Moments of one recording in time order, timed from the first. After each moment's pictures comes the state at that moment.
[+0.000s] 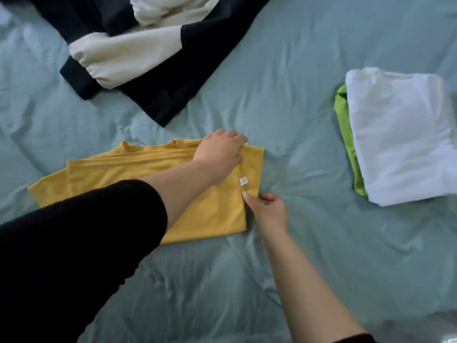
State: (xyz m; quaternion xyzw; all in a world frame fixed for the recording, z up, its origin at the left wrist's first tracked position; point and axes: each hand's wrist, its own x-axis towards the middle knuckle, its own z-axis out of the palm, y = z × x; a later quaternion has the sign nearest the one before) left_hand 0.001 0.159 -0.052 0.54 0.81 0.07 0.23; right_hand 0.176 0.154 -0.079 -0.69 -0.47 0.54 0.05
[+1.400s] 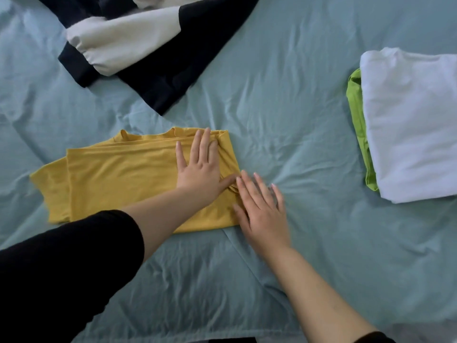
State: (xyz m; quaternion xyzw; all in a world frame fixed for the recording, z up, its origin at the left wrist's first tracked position) left_hand 0.035 0.096 -0.078 0.44 0.87 -0.07 0.21; right_hand 0.211 0.139 -0.086 -0.30 -0.94 0.16 0.02
